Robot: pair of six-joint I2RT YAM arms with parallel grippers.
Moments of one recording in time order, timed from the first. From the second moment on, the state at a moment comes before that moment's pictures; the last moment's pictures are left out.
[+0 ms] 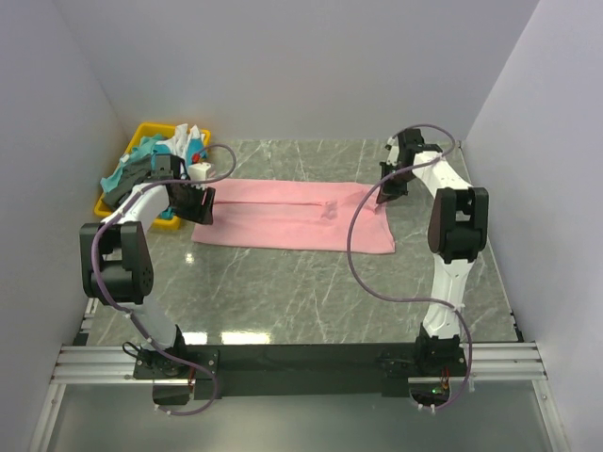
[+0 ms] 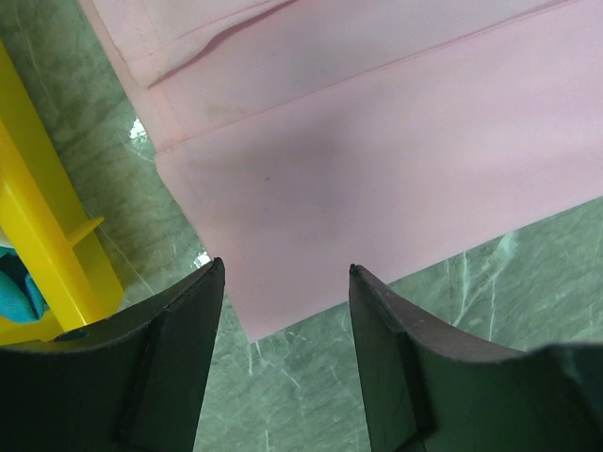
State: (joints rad) left arm 0.04 1.73 1.23 -0.58 0.32 0.32; right arm 0.03 2.16 1.76 -0.81 -0.28 0.10
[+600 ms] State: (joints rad) left arm 0.04 1.75 1.28 -0.58 0.32 0.32; right arm 0.03 2.32 1.92 -0.83 -0.10 0.08
